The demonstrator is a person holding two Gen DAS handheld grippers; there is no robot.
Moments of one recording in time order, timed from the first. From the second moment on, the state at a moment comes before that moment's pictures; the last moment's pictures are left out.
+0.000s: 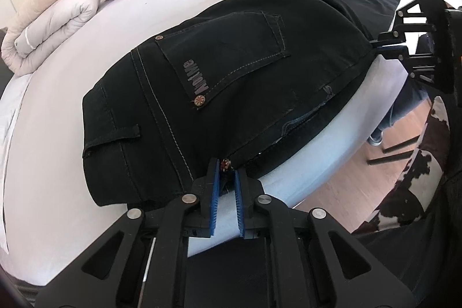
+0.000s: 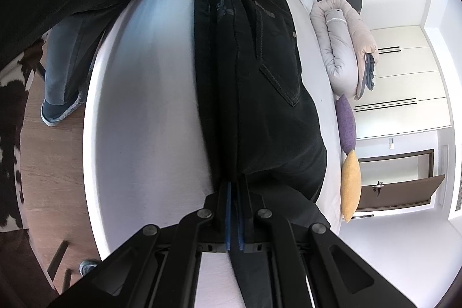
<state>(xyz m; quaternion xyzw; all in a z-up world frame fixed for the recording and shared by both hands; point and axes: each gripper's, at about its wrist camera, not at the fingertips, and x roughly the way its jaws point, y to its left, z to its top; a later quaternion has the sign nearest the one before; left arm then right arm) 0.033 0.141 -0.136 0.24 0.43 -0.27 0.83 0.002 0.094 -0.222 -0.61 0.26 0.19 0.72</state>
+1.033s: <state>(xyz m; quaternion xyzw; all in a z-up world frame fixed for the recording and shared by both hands) 0.127 0.082 -0.152 -0.04 0.49 -0.29 0.82 0.139 -0.155 -0.113 0.12 0.38 0.09 0.92</state>
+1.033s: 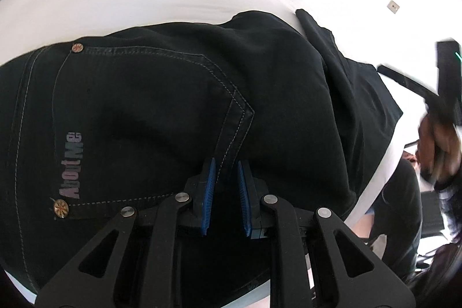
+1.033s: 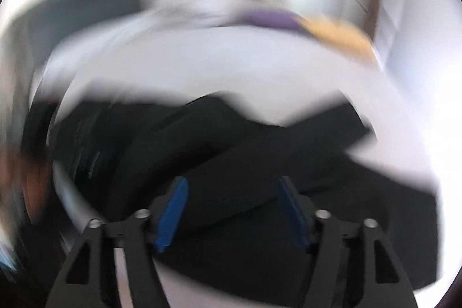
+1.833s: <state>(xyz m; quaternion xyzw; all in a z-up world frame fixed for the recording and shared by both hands) 0.111 0.061 -0.161 -0.04 0.49 -0.27 0.82 0.237 -0.320 -0.158 0.44 0.35 -0.04 0.83</state>
